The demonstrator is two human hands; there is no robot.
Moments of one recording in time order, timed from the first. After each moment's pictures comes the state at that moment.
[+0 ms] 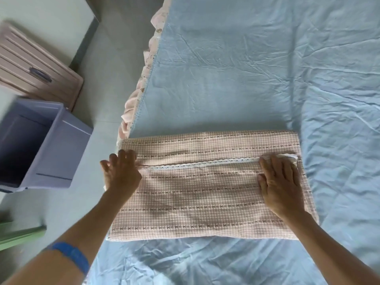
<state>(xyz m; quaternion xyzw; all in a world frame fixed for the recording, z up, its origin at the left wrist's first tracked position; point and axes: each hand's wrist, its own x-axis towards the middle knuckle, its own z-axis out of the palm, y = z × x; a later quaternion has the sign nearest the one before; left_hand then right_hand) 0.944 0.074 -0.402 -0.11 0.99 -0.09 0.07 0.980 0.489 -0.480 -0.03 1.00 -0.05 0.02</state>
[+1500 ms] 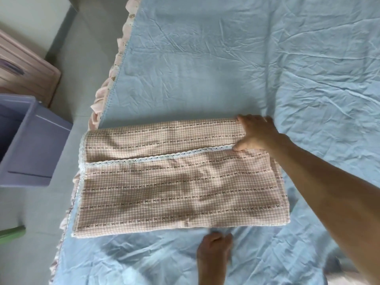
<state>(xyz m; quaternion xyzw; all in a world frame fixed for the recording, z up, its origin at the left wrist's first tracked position) 1.132 0.361 -0.433 -0.44 0.61 0.60 0.29 0.852 0.514 -0.426 -0.07 0.97 -0.02 0.23</state>
